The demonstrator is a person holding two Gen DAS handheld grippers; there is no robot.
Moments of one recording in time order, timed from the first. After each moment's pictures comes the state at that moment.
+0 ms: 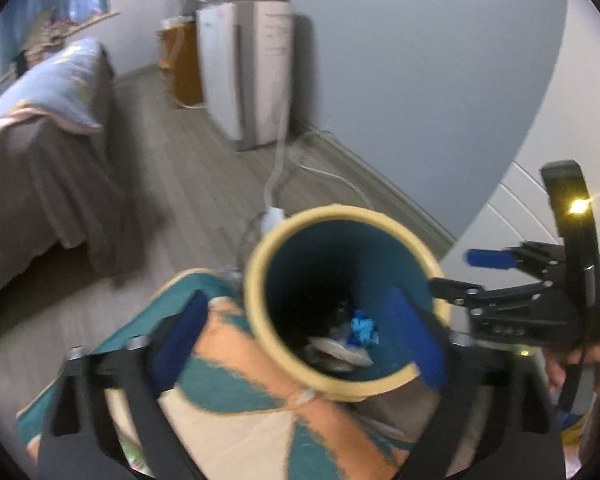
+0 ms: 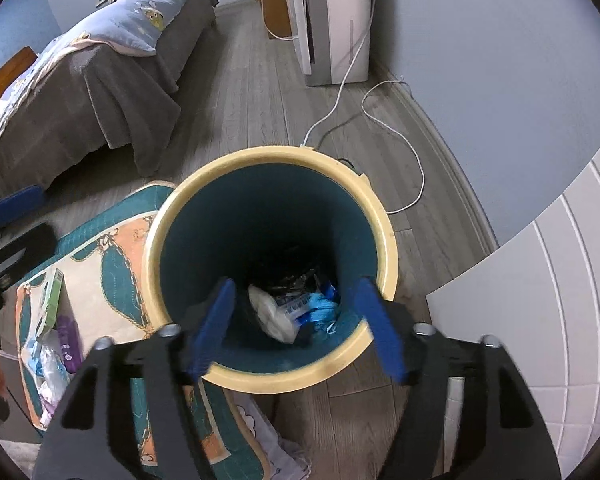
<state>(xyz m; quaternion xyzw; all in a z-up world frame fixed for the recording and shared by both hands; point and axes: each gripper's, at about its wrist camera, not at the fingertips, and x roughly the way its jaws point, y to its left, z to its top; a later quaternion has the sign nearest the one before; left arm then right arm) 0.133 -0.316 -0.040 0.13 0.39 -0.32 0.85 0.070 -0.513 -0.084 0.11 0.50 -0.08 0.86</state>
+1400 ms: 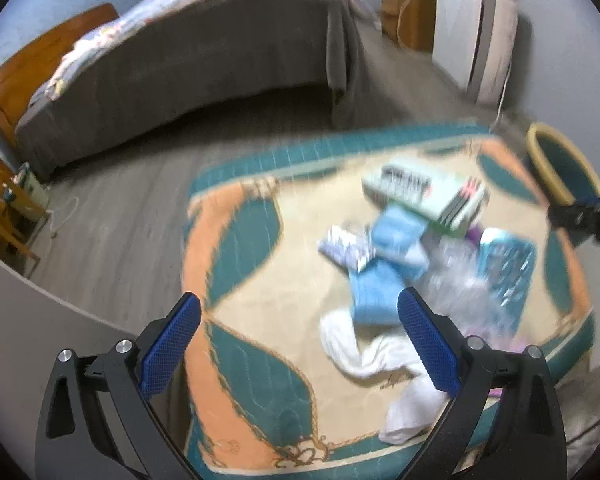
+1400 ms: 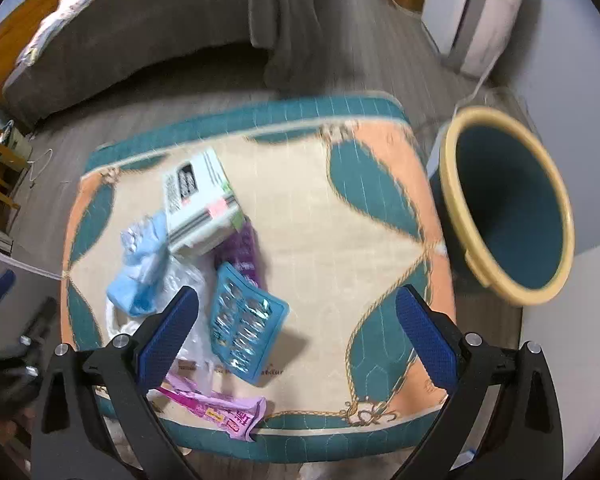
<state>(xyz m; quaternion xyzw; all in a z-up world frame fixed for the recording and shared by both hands) 0.009 0.014 -0.118 0.08 0.48 0.00 0.87 0.064 -0.222 -0.105 0.02 0.58 0.03 0.82</state>
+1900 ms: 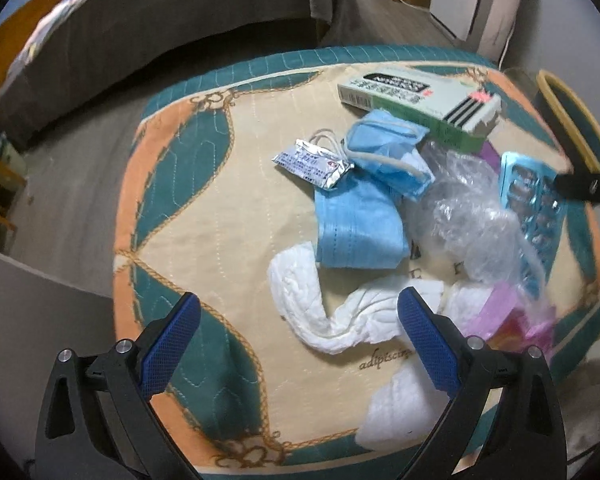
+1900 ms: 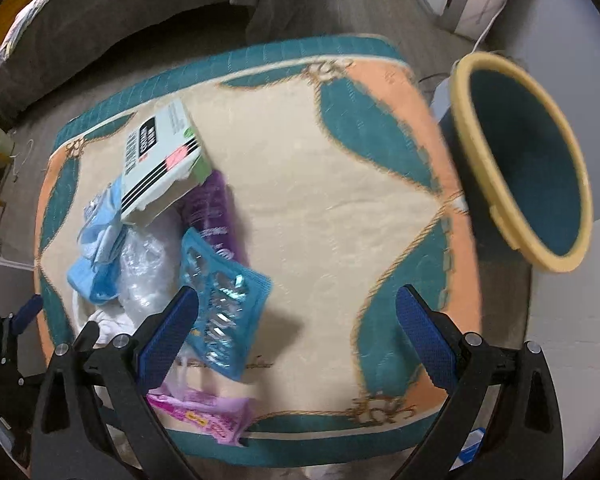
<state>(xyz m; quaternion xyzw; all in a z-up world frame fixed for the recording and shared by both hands) 0.011 0.006 -0.179 0.05 0.55 -0.02 0.84 0.066 -0.217 -0.156 0.03 0.62 0.01 0.78</state>
